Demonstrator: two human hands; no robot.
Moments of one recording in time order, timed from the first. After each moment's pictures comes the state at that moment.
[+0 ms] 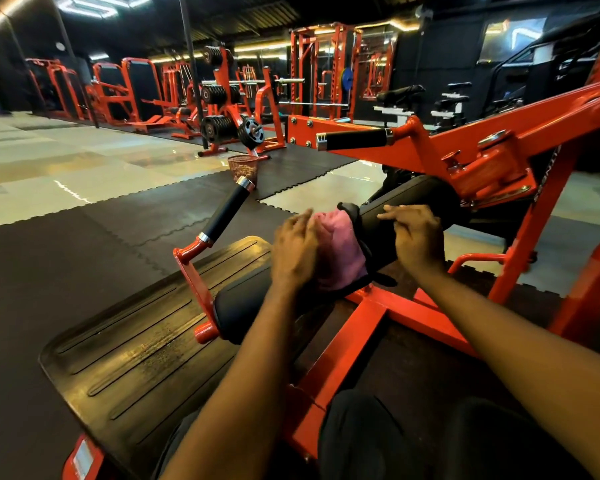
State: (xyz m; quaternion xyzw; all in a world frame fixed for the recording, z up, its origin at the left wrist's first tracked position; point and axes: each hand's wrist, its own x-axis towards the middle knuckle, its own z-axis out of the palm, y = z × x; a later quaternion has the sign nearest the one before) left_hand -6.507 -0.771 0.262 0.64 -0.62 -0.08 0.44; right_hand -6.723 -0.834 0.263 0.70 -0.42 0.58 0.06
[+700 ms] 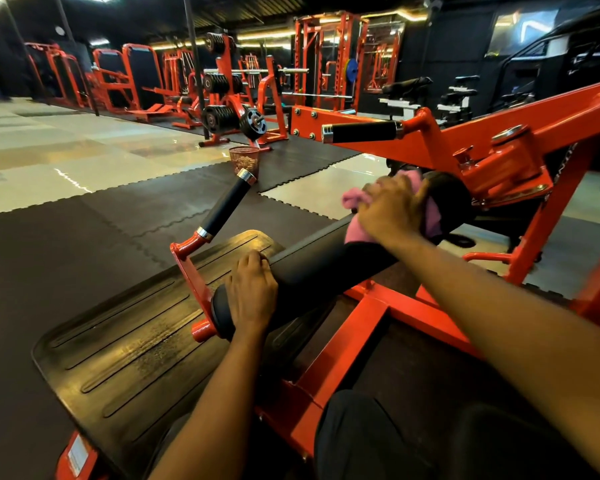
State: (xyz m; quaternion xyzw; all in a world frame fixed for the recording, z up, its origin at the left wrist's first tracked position) left_hand -6.450 -0.747 0.192 0.72 -0.51 0.04 0.47; right_hand -6.666 -0.862 0.303 0.72 -0.61 0.29 0.16
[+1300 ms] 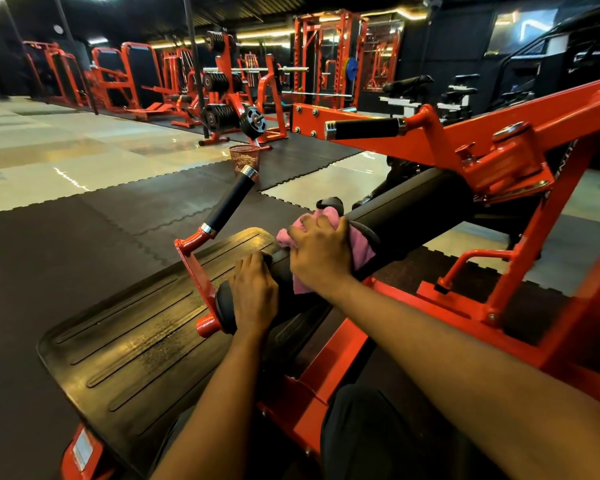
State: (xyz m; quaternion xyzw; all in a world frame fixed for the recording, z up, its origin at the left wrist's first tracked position) left_hand -6.446 -0.739 0.184 0.67 -0.55 0.03 0.50; right_hand -6.570 -0.791 0.247 0.81 -0.50 0.23 0.20
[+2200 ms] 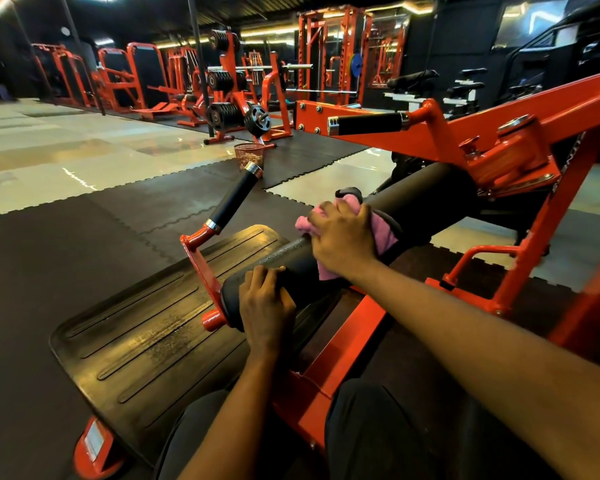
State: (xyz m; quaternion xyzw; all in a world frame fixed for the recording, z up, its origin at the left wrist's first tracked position) left_hand -6.473 -0.702 0.166 0.66 -0.56 0.09 0.50; right_hand -6.600 -0.800 0.265 0.83 -0.48 0.22 0.19
